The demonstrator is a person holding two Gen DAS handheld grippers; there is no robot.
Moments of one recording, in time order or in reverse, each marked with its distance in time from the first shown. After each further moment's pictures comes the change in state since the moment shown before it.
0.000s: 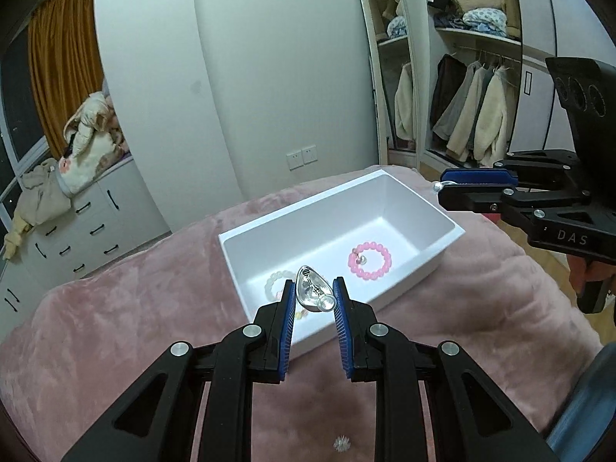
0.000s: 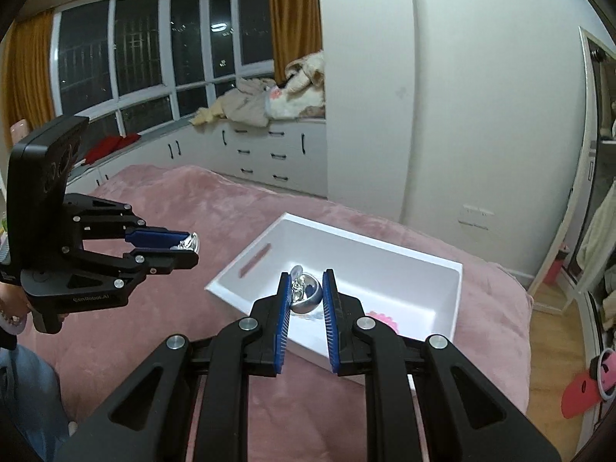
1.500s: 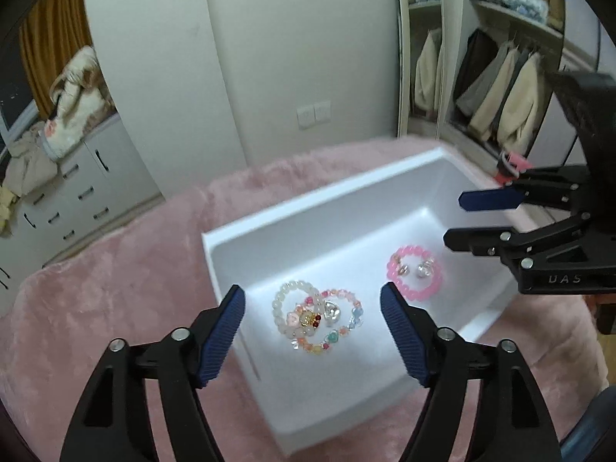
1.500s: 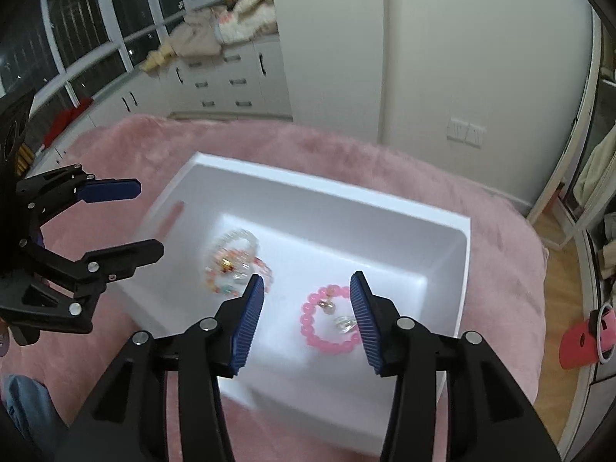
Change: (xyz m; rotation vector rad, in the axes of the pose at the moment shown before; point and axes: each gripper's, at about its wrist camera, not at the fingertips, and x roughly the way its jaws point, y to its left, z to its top) left arm 0.114 0.036 0.038 -0.074 0.147 0.004; right arm 0.103 -0.059 0.010 0.116 0.290 -0.054
